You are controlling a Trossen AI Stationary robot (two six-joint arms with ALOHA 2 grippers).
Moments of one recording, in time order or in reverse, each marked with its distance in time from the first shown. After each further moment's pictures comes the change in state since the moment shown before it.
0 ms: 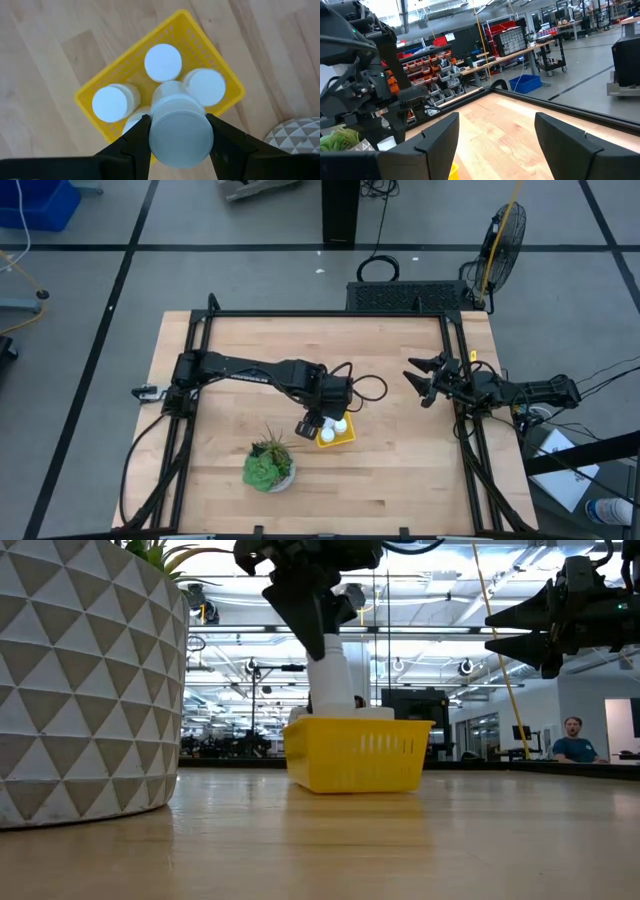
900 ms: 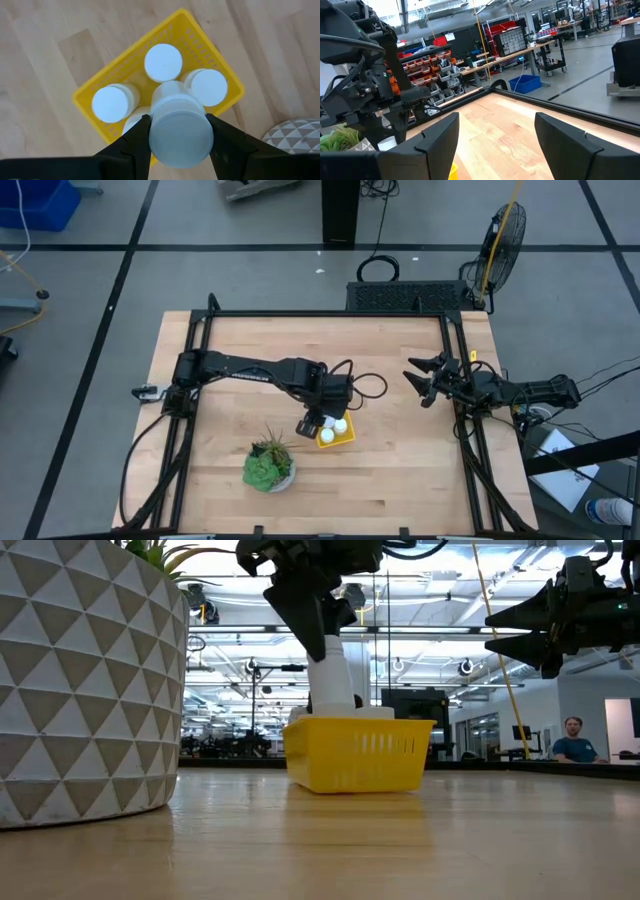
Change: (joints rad) left arm 0.011 0.003 0.000 -0.001 0.027 -0.005; right arm 0.000 0.000 0.000 0.000 0.000 -0.003
